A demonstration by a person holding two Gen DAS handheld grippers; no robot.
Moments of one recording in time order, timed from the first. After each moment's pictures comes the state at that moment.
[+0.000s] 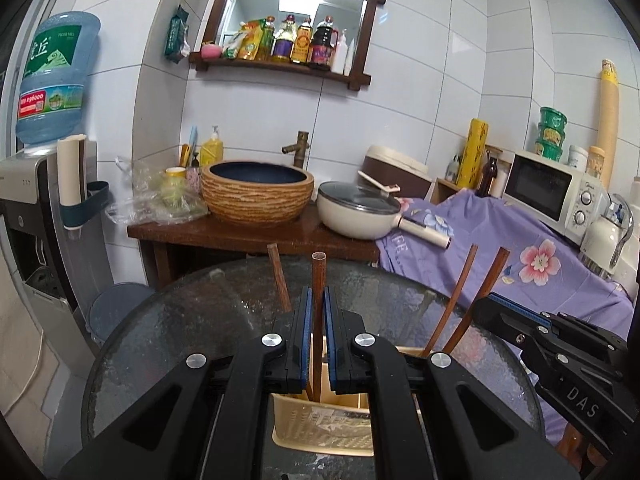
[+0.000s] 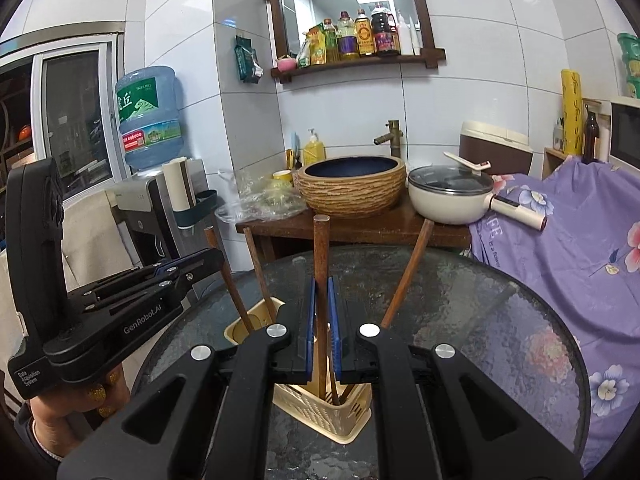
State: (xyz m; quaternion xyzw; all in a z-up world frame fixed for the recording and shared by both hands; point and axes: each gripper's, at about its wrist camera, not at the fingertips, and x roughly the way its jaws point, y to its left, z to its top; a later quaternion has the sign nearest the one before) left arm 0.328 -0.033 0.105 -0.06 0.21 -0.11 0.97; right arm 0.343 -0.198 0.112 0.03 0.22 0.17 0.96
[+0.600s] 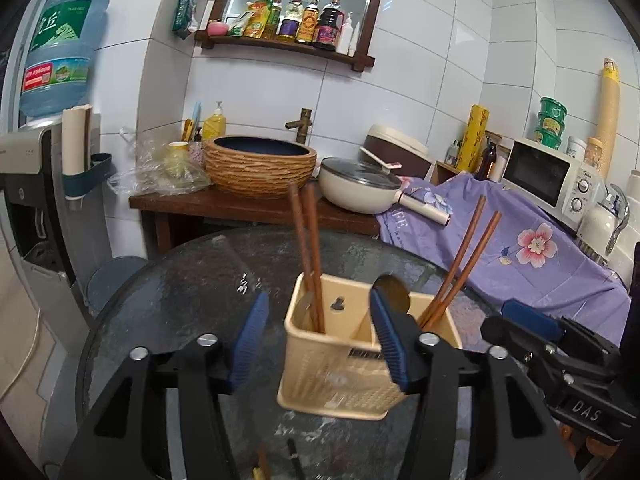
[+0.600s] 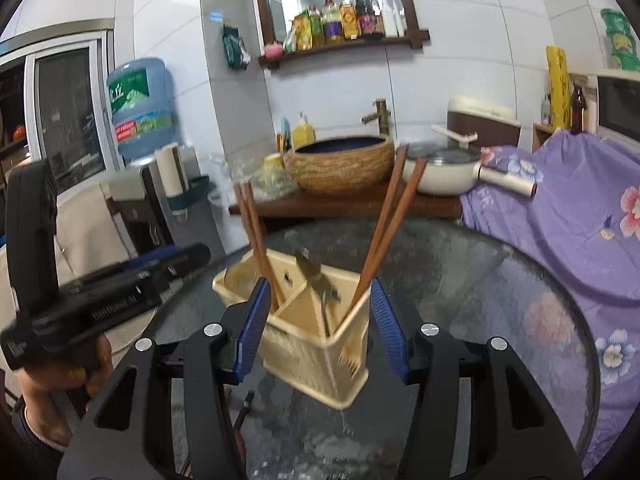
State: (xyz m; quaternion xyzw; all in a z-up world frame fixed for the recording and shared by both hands) left arm 0.303 -0.015 0.072 -0.07 0.24 -0.11 0.96; right arm 0.308 -0.207 0.063 0.05 0.26 0.17 0.95
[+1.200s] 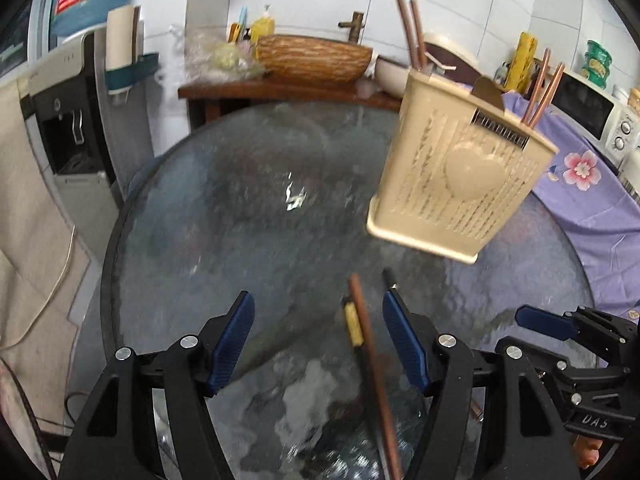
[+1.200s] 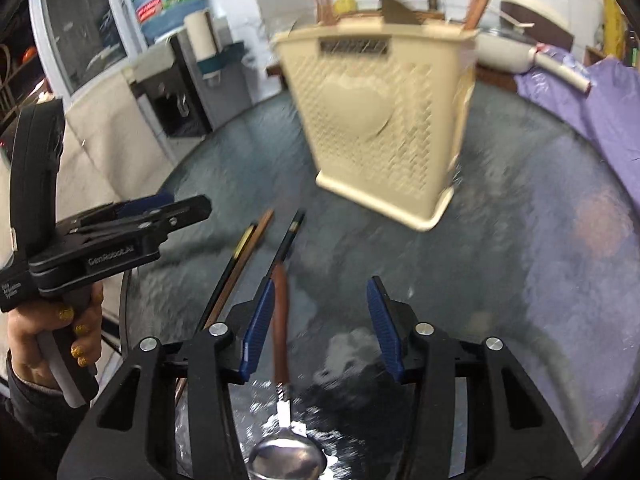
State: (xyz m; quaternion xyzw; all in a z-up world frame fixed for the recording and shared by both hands) left arm 0.256 0.035 -0.042 -0.06 0.40 -0.05 0.91; right arm 0.264 -0.146 -0.060 0.00 0.43 0.23 0.87
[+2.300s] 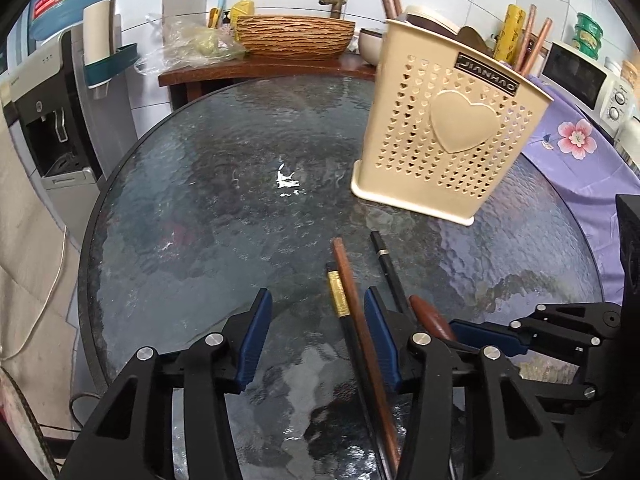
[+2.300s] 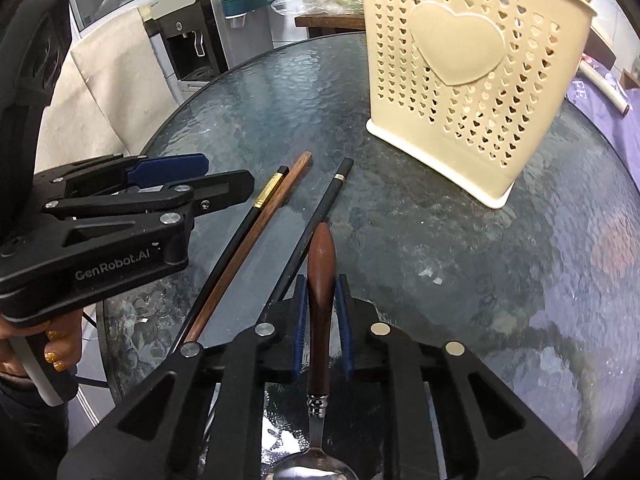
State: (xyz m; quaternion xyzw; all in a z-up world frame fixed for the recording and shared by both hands) left arm 0.254 0.014 -0.059 -0.03 0.42 -0.08 0.90; right arm 0.278 -0.095 -0.092 -0.07 0.47 0.25 0.85
